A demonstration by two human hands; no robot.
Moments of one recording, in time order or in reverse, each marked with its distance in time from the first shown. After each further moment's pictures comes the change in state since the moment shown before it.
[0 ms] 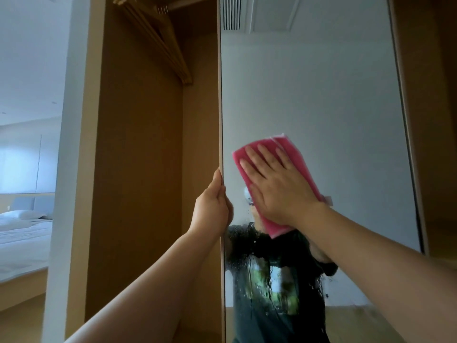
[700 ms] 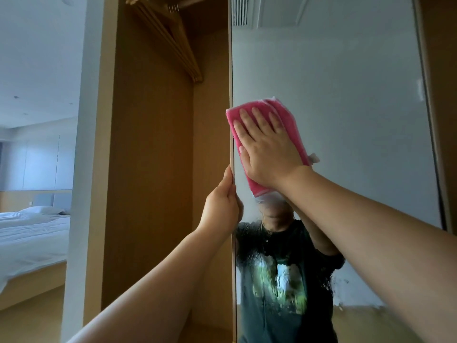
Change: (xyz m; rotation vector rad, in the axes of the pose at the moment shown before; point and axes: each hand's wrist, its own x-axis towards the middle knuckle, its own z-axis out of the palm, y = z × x) left_hand -0.005 0.003 -0.006 -0.006 -0.068 0.018; right_hand 0.071 -0.004 -0.009 -0.050 0.064 0.065
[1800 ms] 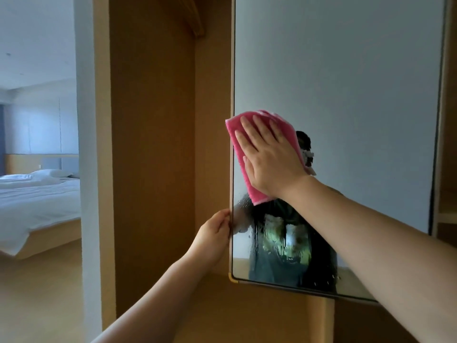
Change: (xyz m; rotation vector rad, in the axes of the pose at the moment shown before) left_hand -0.113 -0.086 0.006 -0.027 -0.174 -0.339; right_hand -0.086 -0.038 -0.001 0.136 -0.077 -0.084
